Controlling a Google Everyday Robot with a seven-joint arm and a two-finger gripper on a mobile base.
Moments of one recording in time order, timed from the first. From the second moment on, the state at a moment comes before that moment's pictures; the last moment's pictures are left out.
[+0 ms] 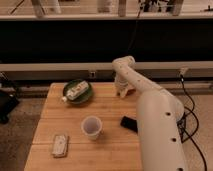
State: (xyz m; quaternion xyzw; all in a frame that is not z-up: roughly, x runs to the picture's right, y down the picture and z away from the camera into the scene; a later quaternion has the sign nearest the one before) arm 0.116 0.046 0.984 -0.34 -0.10 -0.24 0.91
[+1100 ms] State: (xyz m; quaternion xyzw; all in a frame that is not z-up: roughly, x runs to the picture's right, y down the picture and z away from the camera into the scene) arm 0.146 0.039 0.973 -0.40 -0.11 -0.21 0.89
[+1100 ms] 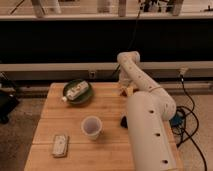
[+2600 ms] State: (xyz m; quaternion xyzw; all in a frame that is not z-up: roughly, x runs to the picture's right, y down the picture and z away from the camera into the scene) arm 0.176 0.040 0.977 -0.35 -0.12 -0.15 0.92
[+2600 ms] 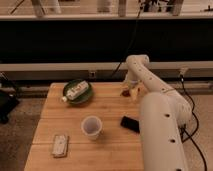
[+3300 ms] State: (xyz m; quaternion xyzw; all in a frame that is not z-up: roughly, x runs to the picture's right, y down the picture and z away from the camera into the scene) arm 0.176 0.042 0.974 -0.34 -0.12 -0.15 0.92
